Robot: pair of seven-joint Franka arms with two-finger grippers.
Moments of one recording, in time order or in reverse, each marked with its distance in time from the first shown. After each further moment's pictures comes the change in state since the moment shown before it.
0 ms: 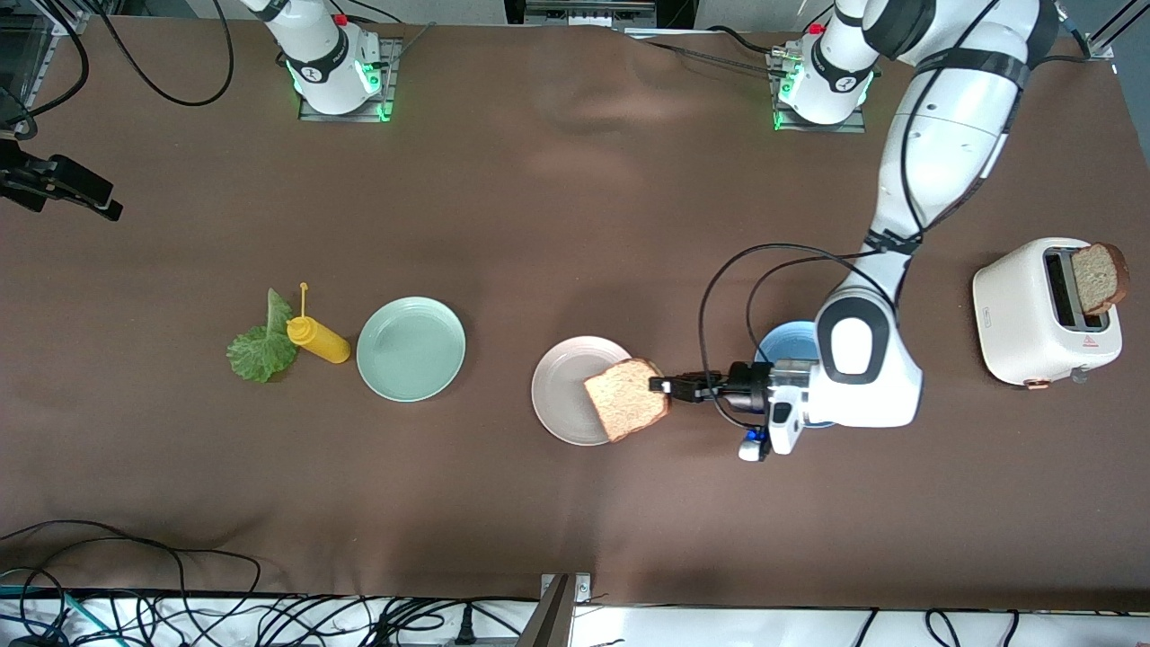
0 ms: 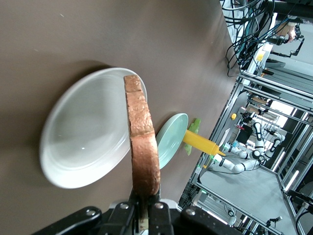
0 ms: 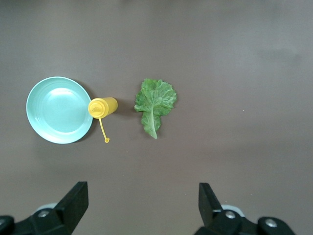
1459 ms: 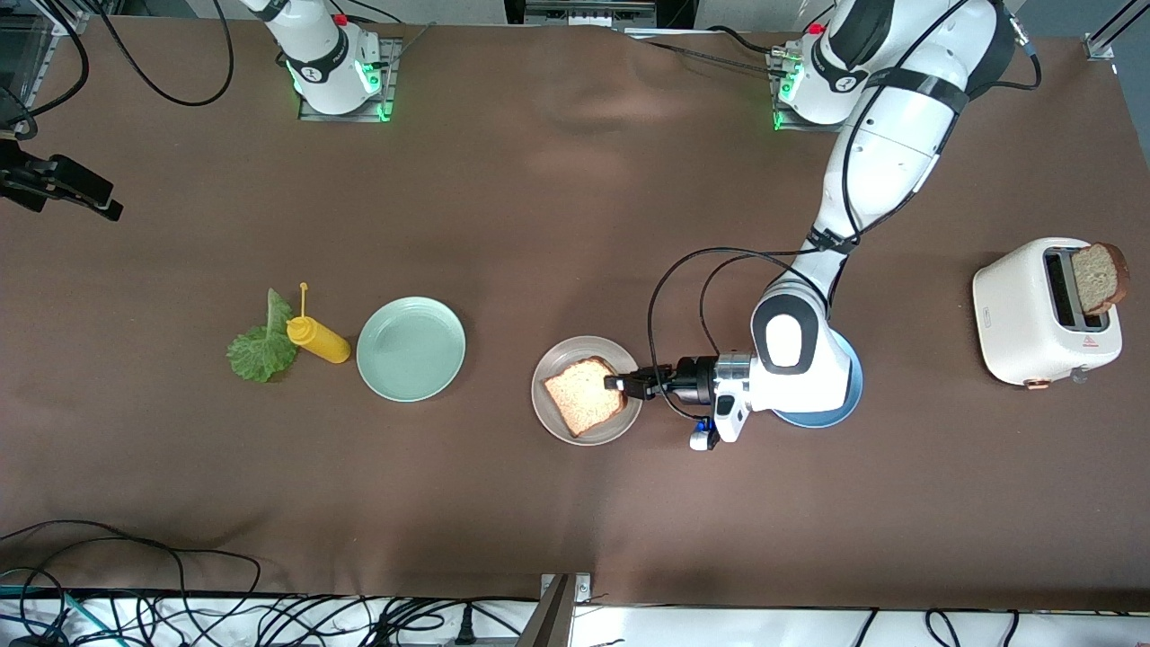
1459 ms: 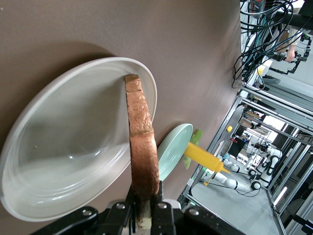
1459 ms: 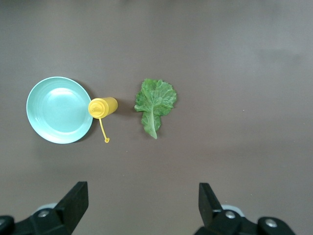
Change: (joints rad) left arm -0.084 0.069 0.001 0.000 -0.105 0.111 -0.001; right arm 0.000 0.000 0.000 0.000 0.000 0.000 0.000
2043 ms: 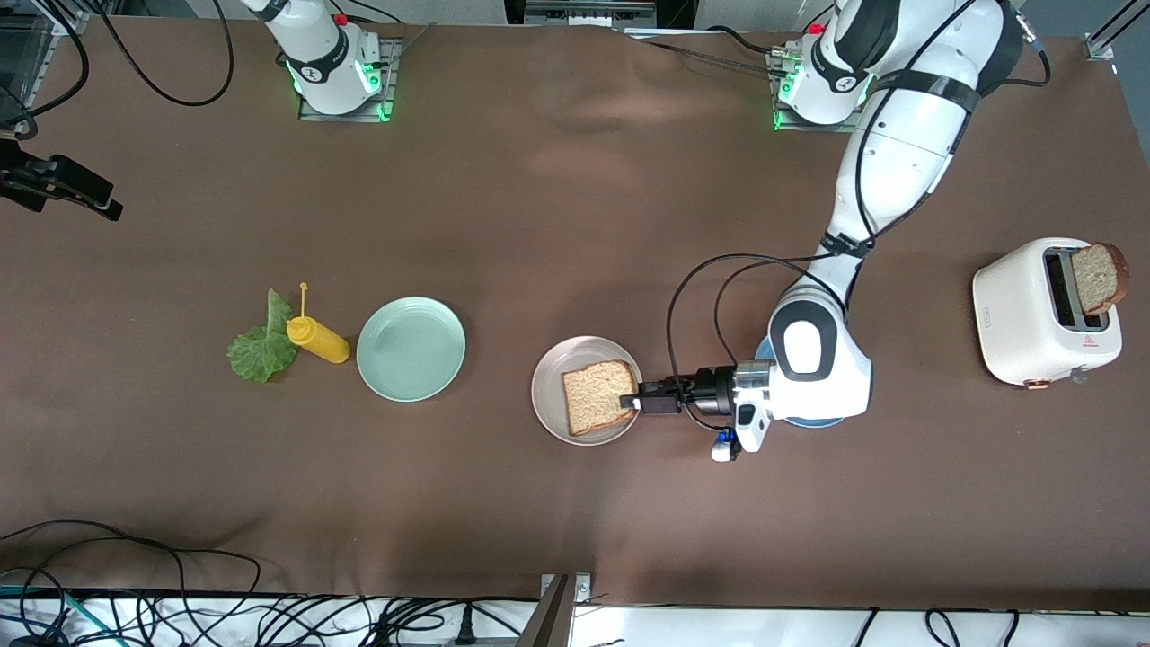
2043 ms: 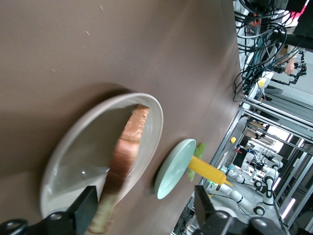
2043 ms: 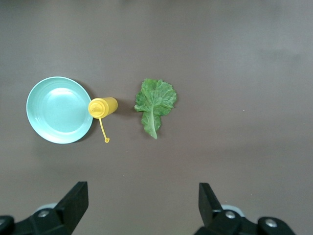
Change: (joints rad) left arm 0.038 -0.002 0.032 0.013 0.053 0.004 0.001; right arm 0.000 0.000 0.000 0.000 0.000 0.000 0.000
